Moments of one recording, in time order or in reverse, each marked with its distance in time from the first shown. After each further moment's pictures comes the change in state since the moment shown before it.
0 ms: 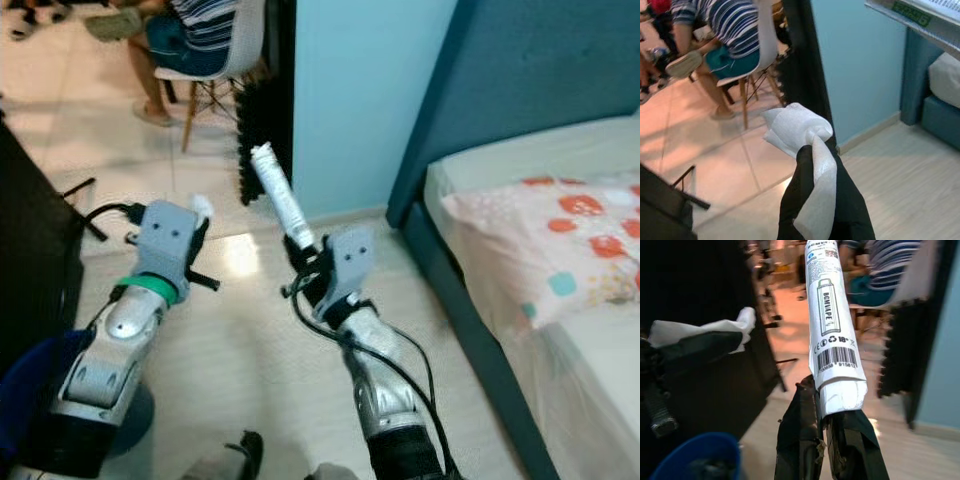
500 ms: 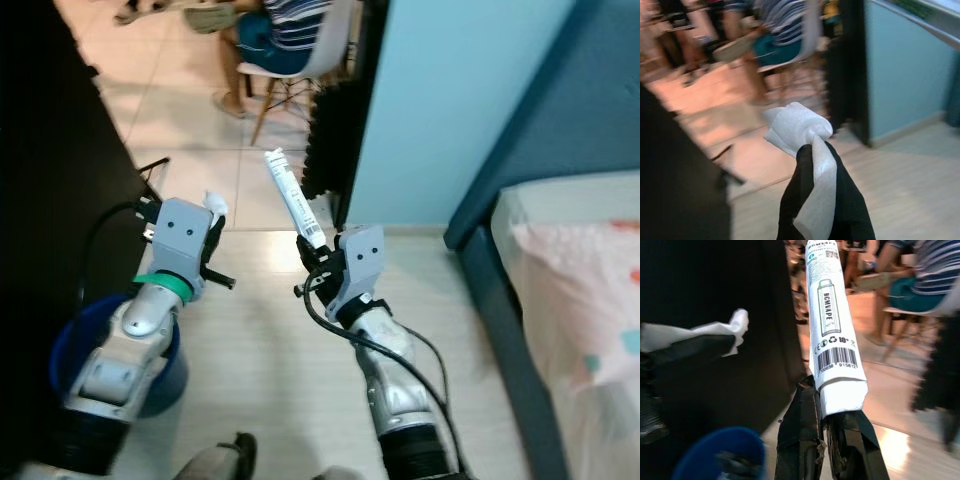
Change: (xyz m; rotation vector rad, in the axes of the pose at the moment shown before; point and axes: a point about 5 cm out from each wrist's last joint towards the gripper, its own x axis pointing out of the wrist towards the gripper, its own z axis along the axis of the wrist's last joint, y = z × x) left arm 0.002 0.001 0.004 0.015 -0.016 0.004; right arm 0.001 -0.001 0.001 0.002 -0.006 -0.005
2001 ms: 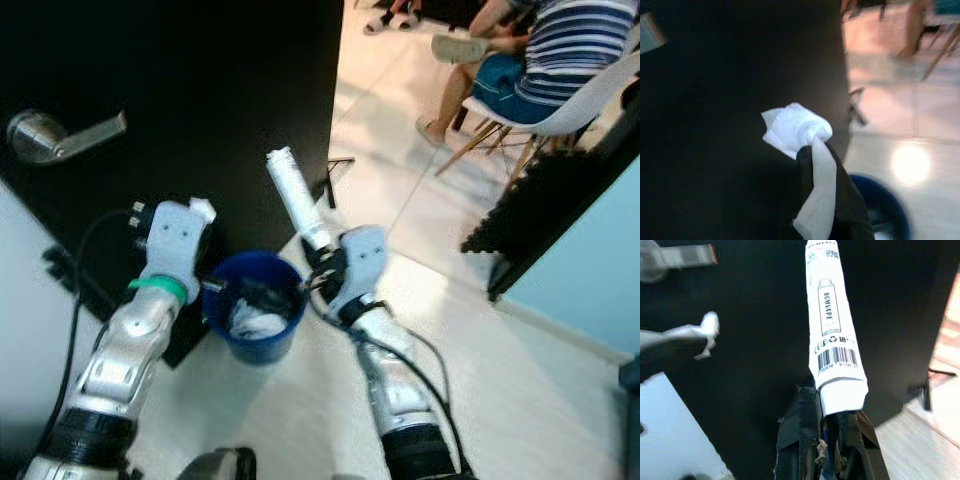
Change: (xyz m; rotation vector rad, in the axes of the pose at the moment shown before) left arm 0.003 0.010 -0.013 0.025 0.072 0.074; right arm 0.003 -0.005 0.001 0.012 -0.004 -0.066
